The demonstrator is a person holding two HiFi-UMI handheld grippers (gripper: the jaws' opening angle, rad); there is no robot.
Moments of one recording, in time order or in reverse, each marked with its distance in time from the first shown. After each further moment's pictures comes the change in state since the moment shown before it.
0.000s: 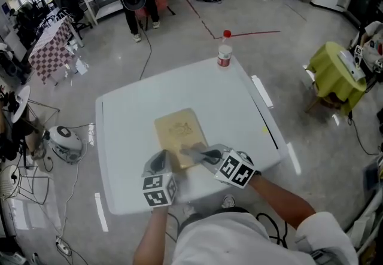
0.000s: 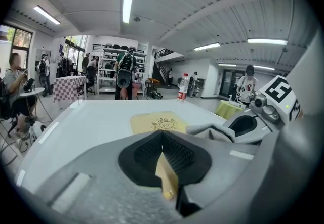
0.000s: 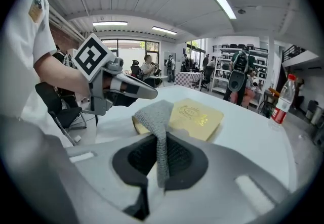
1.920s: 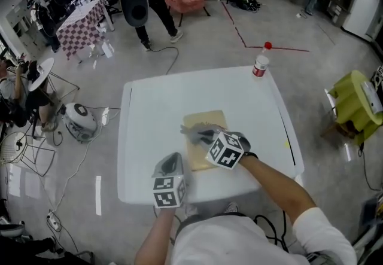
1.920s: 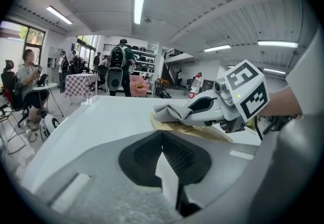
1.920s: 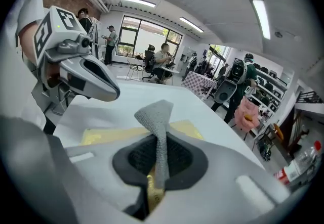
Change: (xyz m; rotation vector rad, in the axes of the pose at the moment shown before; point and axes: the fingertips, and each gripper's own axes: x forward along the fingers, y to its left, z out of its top) left arm -0.031 0.050 -0.024 -0.066 -0.002 0.092; right arm 0.103 -0.032 0.069 -0.352 0.101 -0.016
